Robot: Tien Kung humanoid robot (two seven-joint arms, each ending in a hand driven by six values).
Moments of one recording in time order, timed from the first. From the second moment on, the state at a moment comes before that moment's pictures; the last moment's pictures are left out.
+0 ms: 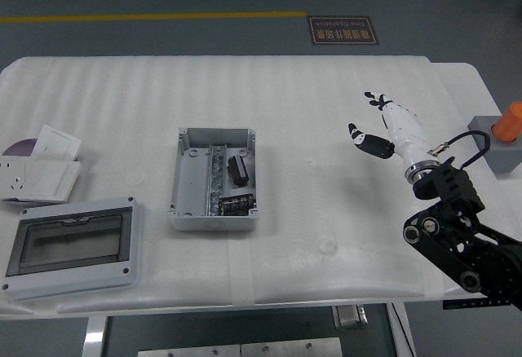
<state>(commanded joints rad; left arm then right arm) 0.00 0.22 -0.58 -0.18 0.53 -0.01 0.20 0.37 -0.39 0.88 1.26 -1.80 -0.48 -0.26</state>
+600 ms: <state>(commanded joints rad) 0.00 0.22 -0.55 -0.18 0.51 -0.01 0.20 0.16 -0.38 1.20 1.33 -1.87 -0.53 -0.13</state>
